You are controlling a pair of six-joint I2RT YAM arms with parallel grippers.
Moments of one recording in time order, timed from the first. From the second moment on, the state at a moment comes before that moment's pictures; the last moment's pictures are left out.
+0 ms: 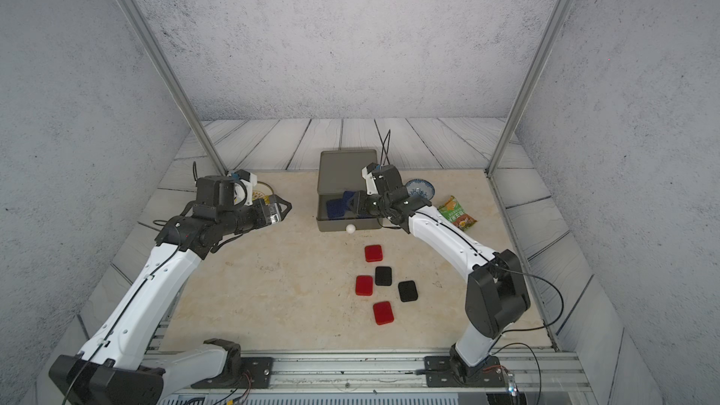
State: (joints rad) left arm -0.24 1.18 1.26 -0.75 0.28 -0.48; right arm 0.57 1.66 1.42 -0.41 -0.32 0.57
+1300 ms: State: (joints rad) left arm -0.21 1.22 1.26 -0.74 0.32 -0.46; right arm 0.52 1.77 1.66 -0.69 -0.22 0.48
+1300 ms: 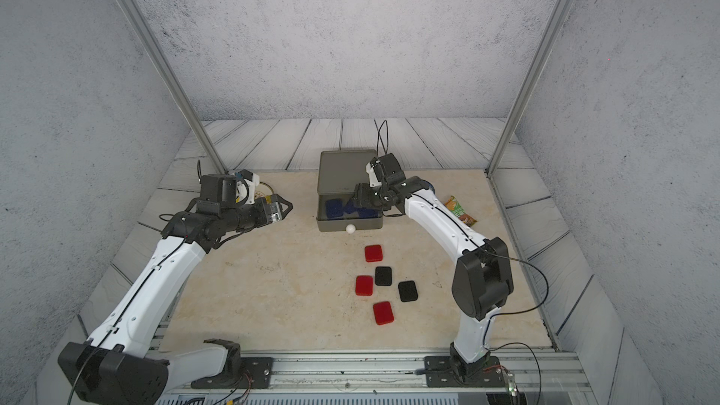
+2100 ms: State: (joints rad) left arm -0.21 1.20 1.28 -0.79 0.32 -0.44; right arm 0.58 1.82 1.69 -0.74 -0.20 0.43
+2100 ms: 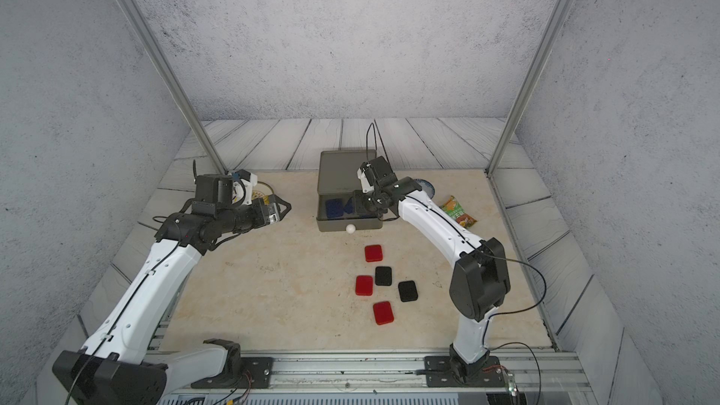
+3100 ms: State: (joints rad) left arm -0.20 1.17 1.29 -0.81 0.31 -0.42; right arm 0.58 1.78 1.76 -0.81 -0.17 0.38
